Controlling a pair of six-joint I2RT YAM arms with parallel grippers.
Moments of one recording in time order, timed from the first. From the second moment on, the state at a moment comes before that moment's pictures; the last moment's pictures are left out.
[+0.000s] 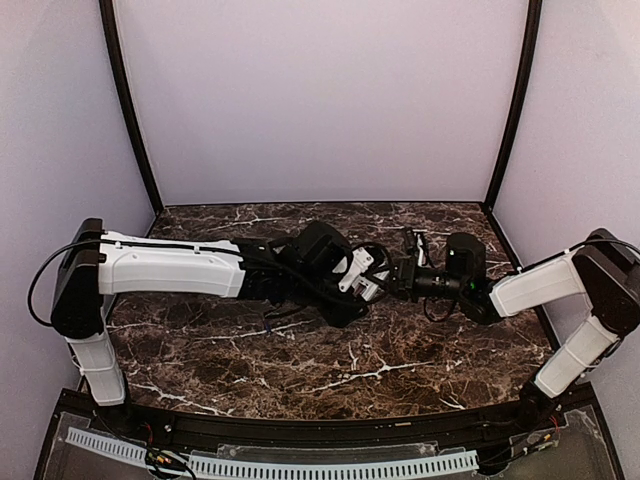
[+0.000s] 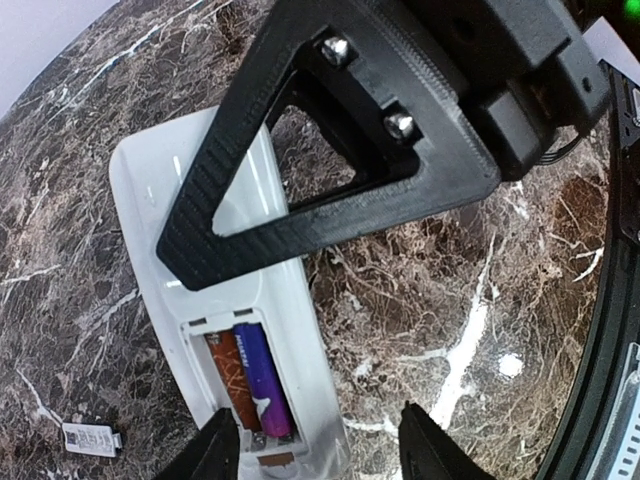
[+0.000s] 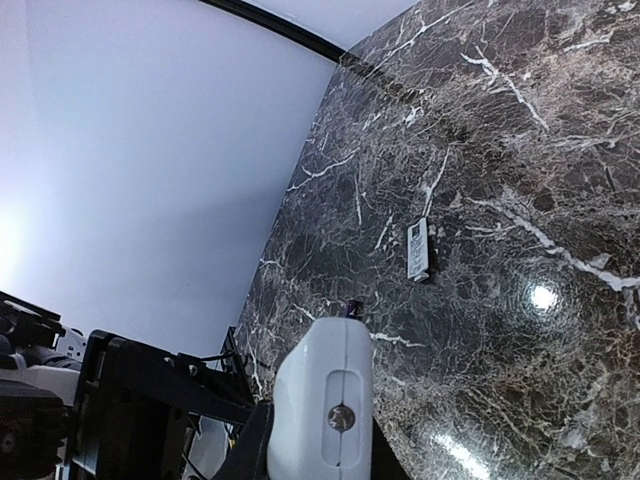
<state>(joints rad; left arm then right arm) -1.10 1.83 1.41 -0.35 -0.05 -0.05 0.61 1.55 0.55 0.76 -0.60 0.95</state>
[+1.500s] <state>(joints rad) -1.04 1.66 1.38 -0.42 -0.03 -0.09 0.59 1.53 0.49 0.78 -0.65 0.89</state>
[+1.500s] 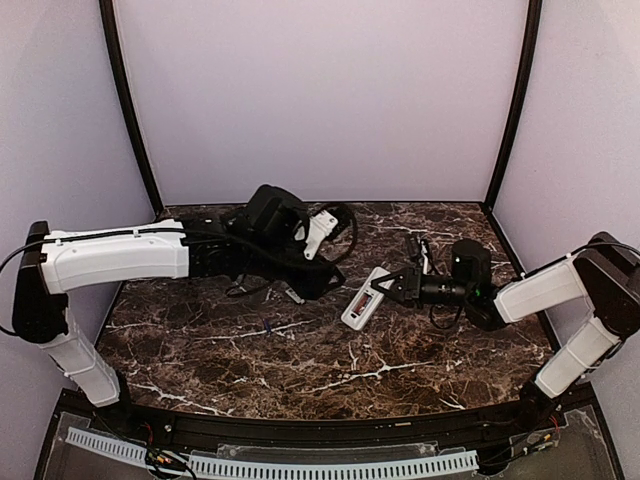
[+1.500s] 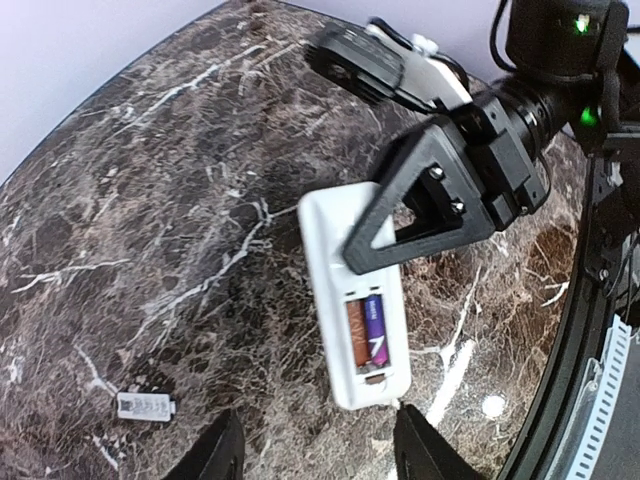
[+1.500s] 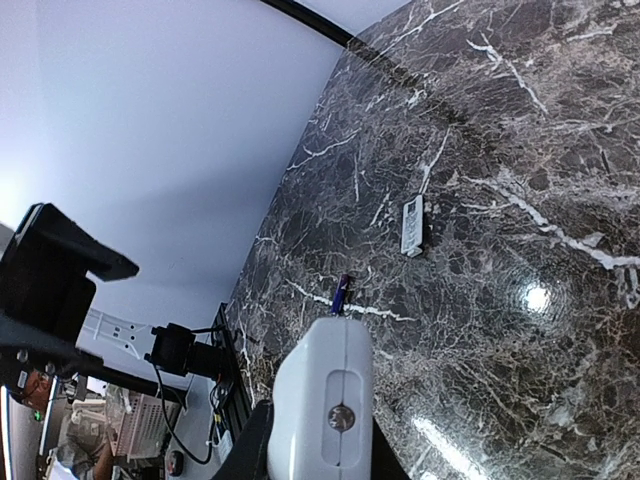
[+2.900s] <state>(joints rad) -0.77 1.68 1.01 -0.57 -0.09 -0.54 0.56 1.50 0.49 0.82 -0.88 0.72</state>
